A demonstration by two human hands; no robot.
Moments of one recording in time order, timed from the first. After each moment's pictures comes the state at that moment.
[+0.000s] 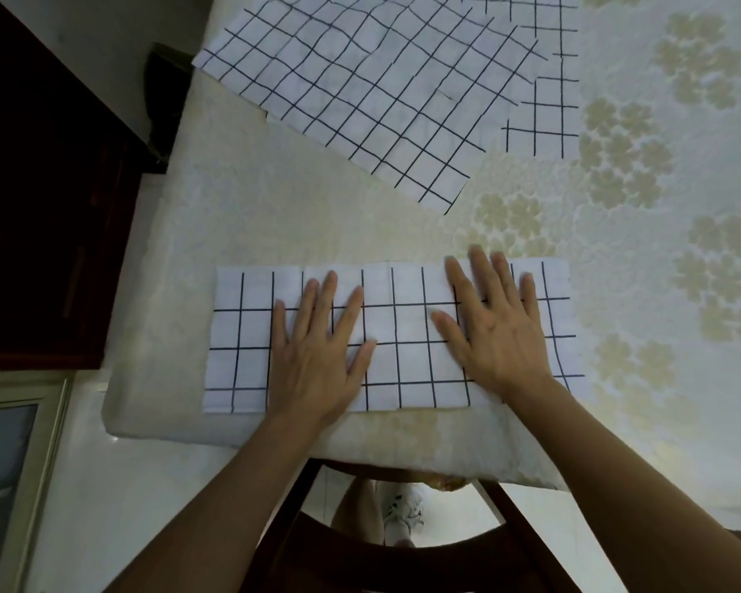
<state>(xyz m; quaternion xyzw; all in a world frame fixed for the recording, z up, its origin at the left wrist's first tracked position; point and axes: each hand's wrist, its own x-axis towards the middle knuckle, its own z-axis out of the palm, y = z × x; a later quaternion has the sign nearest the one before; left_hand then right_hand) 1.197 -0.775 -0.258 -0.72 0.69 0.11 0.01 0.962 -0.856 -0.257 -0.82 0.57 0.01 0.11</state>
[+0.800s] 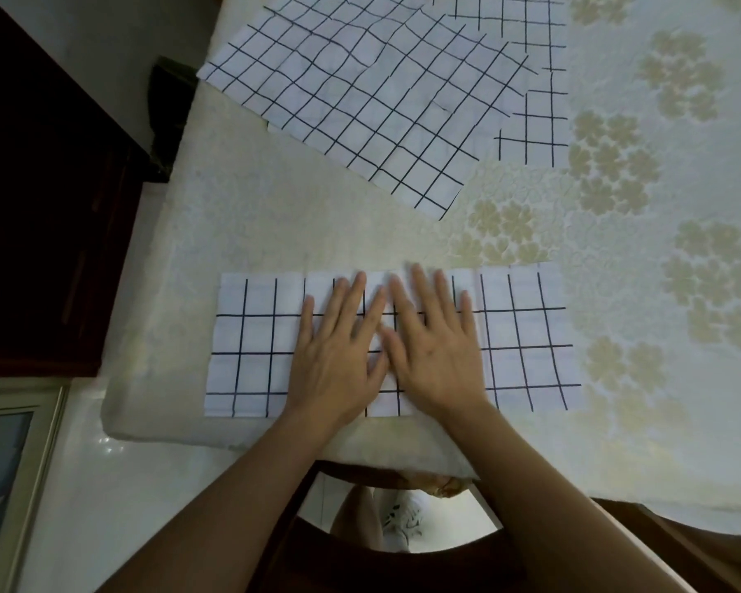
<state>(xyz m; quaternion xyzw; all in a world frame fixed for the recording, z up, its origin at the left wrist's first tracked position) 1.176 -0.781 -0.259 -0.68 0.73 0.09 0.01 1.018 -0.820 -0.259 -0.83 0.54 -0.05 0.12</state>
